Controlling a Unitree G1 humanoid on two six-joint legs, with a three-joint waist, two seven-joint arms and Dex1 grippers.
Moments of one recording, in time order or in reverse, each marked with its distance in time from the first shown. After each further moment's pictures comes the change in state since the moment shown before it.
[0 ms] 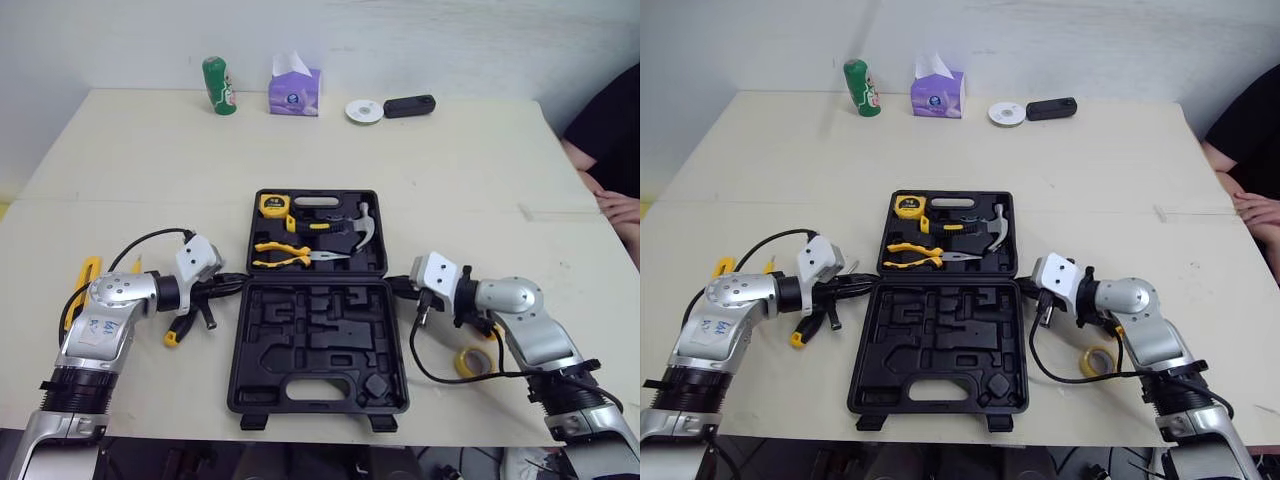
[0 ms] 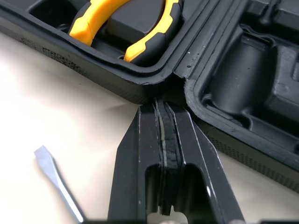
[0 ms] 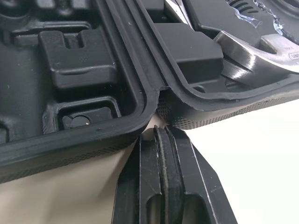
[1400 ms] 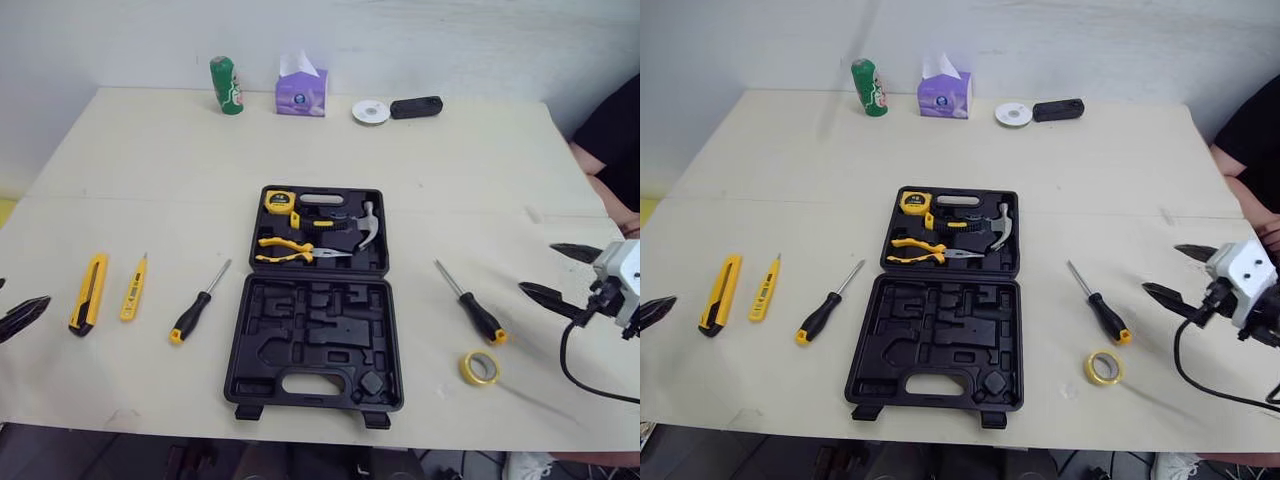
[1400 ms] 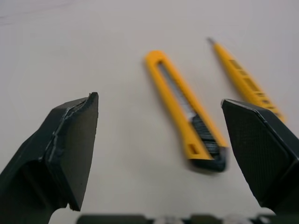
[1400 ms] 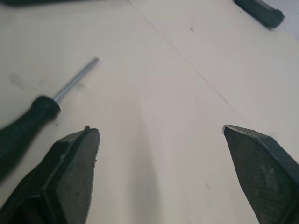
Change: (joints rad) left arm 0.455 0.278 0.840 0.358 -0.147 -0.078 0.040; right arm 0.298 -0.330 -0.582 0.272 0.218 -0.214 0.121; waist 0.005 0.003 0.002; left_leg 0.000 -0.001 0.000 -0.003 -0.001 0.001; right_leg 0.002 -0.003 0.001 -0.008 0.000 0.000
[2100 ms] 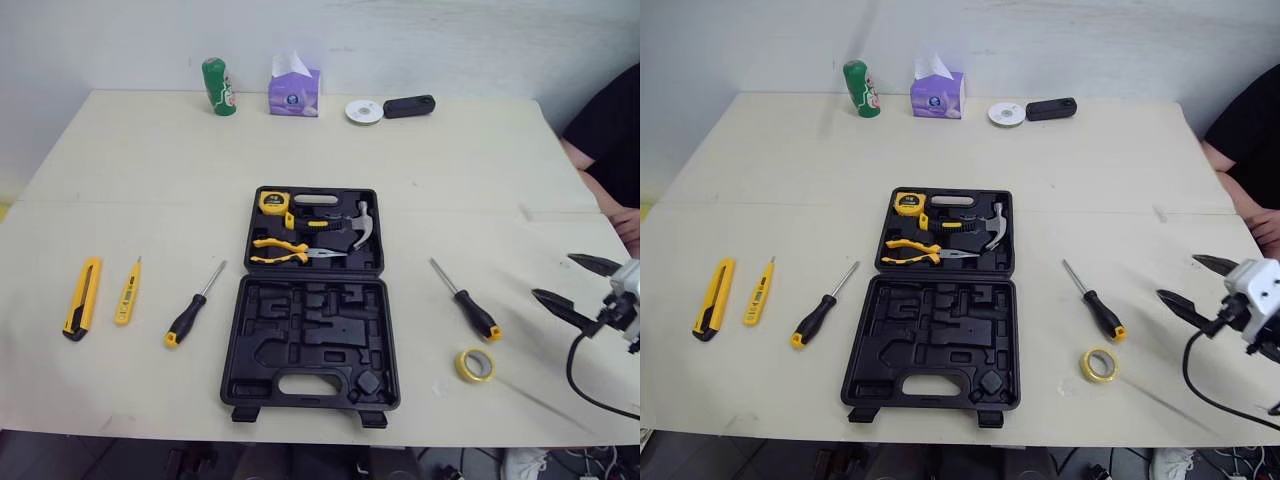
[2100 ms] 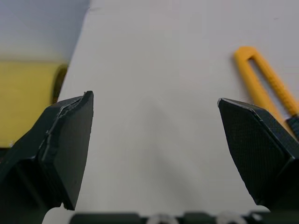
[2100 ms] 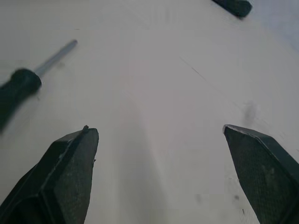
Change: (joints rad) left arm 0.028 0.005 -0.004 0.065 -0.080 -0.073 0.072; right arm -0.030 0.052 0.029 0.012 0.088 -0.032 0.009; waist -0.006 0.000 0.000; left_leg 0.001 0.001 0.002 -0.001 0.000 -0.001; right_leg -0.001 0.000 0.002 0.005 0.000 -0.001
